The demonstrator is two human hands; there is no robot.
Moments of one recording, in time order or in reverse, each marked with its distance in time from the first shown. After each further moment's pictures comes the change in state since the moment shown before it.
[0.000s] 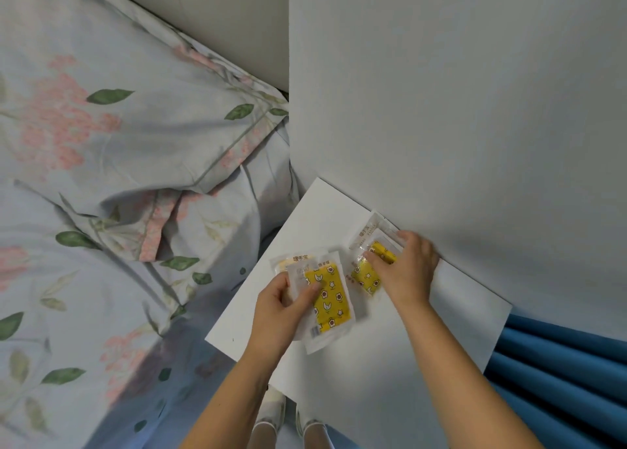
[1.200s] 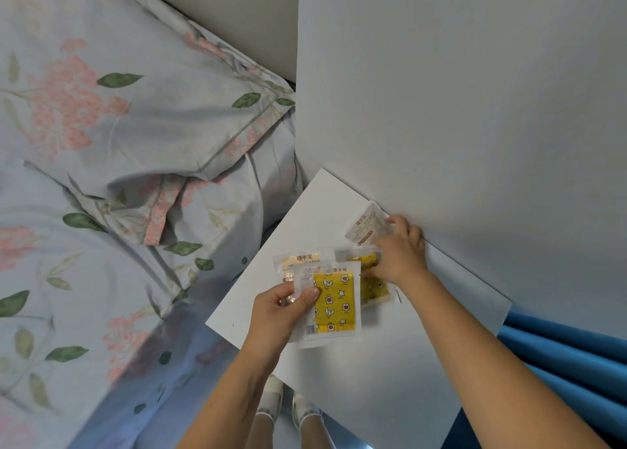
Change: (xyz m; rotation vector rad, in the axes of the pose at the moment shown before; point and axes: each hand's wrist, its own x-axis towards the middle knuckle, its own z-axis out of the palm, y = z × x) left_hand -0.015 -0.013 -0.002 -0.133 0.005 -0.141; right_hand 0.026 0.002 0.001 -0.560 -0.355 -0.322
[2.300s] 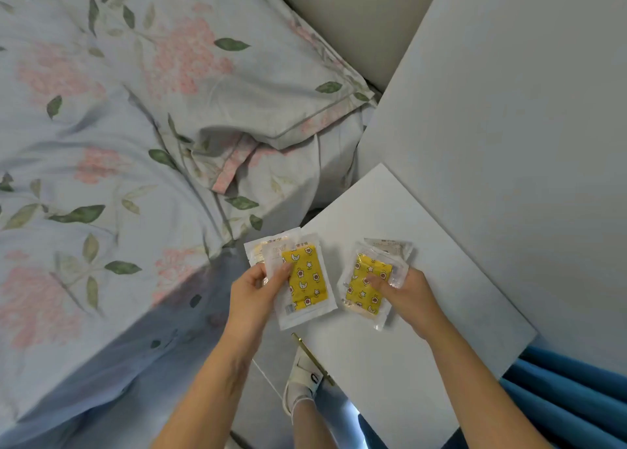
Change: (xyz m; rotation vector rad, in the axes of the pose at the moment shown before) left_hand -0.047 -0.021 -0.072 -0.188 0.317 0.135; right_hand -0.090 -0.038 0.027 0.989 -0.155 -0.060
